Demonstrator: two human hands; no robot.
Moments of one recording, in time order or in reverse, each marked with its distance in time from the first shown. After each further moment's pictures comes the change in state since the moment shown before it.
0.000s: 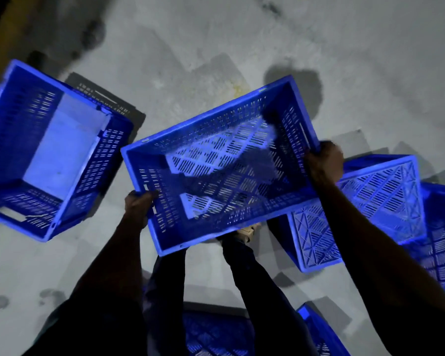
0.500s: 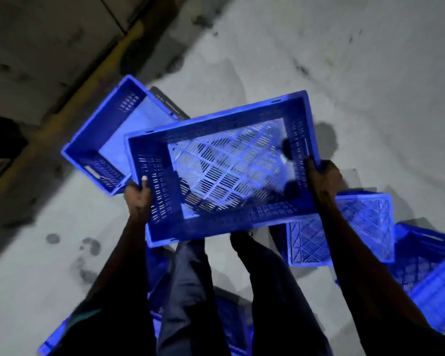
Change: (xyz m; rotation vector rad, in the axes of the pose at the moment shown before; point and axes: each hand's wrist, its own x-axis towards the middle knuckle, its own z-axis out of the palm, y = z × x) left_hand -0.170 0.012 -0.173 0.015 0.423 0.350; right_hand -0.146 -0.079 -0.164 0.224 -0.146 -0.167
